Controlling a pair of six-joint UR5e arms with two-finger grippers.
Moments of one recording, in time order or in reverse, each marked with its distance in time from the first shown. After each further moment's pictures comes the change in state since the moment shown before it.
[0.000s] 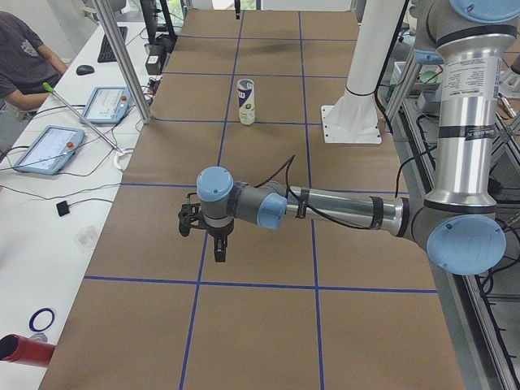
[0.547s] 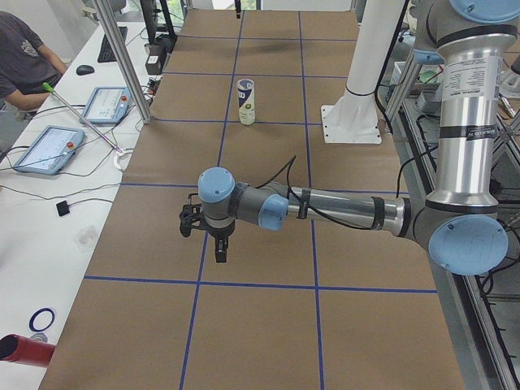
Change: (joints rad) left arm -0.001 0.009 -0.001 -0.008 0.000 0.005; right arm 0.018 -0.003 -0.016 -0.019 -0.043 -0.104
